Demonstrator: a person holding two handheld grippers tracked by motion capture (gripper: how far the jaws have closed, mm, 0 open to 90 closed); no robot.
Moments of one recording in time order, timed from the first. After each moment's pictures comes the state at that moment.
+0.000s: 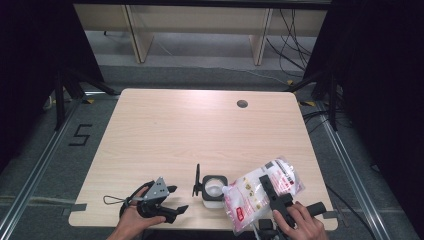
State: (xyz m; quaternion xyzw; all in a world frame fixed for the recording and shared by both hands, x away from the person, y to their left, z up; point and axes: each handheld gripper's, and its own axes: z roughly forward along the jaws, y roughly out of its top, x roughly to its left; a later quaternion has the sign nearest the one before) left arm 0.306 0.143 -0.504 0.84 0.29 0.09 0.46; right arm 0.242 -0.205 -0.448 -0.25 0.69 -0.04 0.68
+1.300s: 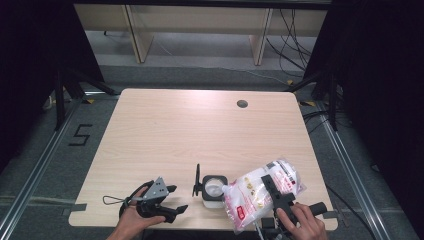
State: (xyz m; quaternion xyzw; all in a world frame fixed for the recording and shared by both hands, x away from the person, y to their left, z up) left arm 0.305 0.144 -0.504 0.84 0.29 0.09 0.46; right arm 0.245 -0.212 -0.453 -0.20 0.71 0.02 0.68
